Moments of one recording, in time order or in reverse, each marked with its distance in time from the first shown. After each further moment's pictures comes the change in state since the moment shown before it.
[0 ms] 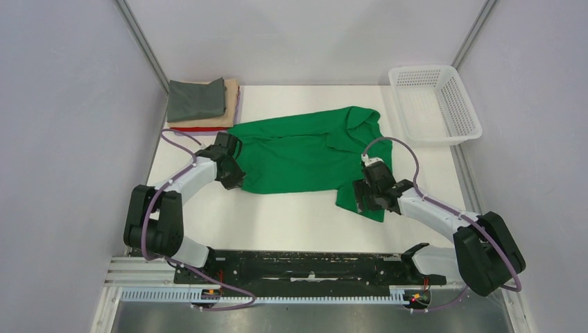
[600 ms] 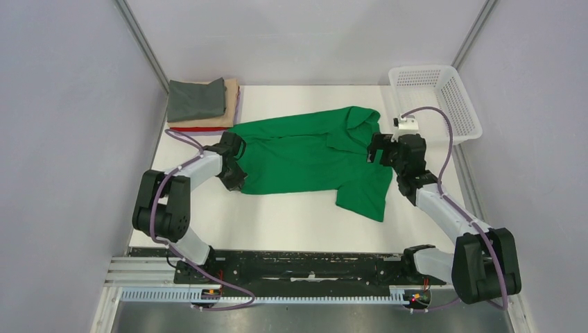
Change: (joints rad) left arm 0.000 0.137 0.056 -0.056 -0.040 -0.074; right arm -0.305 -0.051 0.037 0.604 -0.110 -0.091
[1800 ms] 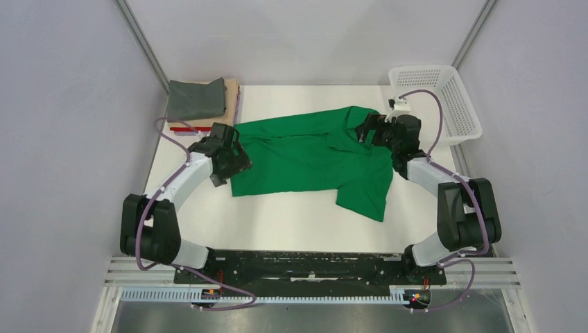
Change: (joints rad) left arm -0.001 -0.161 0.095 -0.017 0.027 0.159; right arm -0.042 0.346 0.200 0.194 -0.230 0.094
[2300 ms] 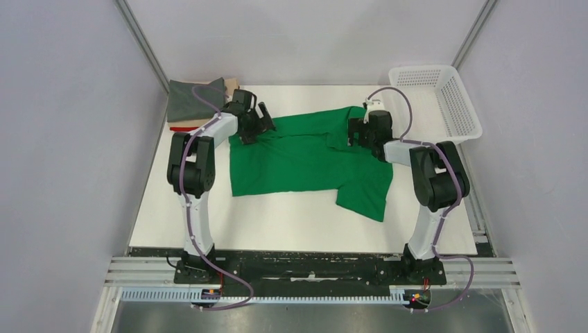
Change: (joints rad) left arm 0.019 0.655 0.542 0.268 0.260 0.058; right arm 0.076 0.391 0.223 -0.113 0.206 -0.144
